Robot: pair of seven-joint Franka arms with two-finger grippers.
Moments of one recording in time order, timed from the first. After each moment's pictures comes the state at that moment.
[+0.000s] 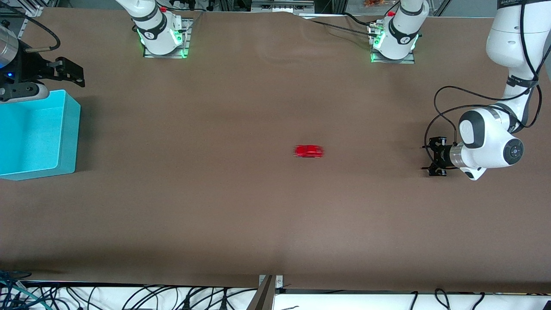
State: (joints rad) left arm 0.17 0.51 -0.02 -1.89 -0.18 2.13 -1.10; right arm -0.05 0.01 0.11 -1.55 -0.07 1.39 -0.12
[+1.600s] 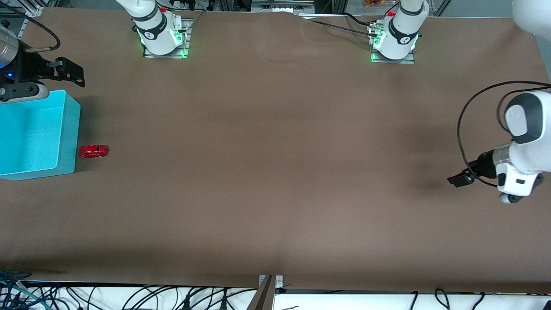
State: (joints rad) left arm 0.16 0.41 -0.05 -1.40 0.00 1.77 -0.33; right arm -0.05 0.01 0.11 -1.55 -0.07 1.39 -0.12
